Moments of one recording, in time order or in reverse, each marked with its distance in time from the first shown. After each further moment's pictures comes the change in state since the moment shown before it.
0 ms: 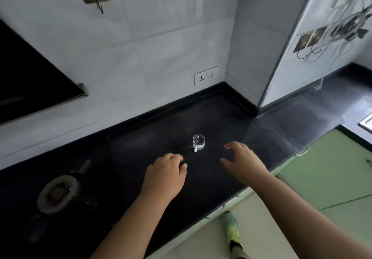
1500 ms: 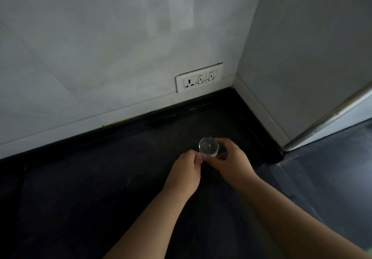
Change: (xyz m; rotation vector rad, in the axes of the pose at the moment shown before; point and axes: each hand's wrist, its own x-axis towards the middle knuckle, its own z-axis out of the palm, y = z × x) left_hand 0.343 0.096 0.159 -0.587 -0.129 -0.339; right_hand 0.357 0.103 0.035 0.475 -0.055 -0.121
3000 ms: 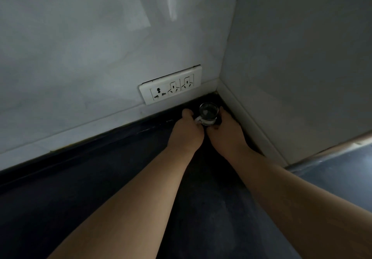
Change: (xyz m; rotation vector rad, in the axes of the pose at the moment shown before) left_hand 0.165 0.085 0.024 -0.009 0.074 0.073; right_hand 0.133 -0.005 -0.046 0.008 0.126 0.044
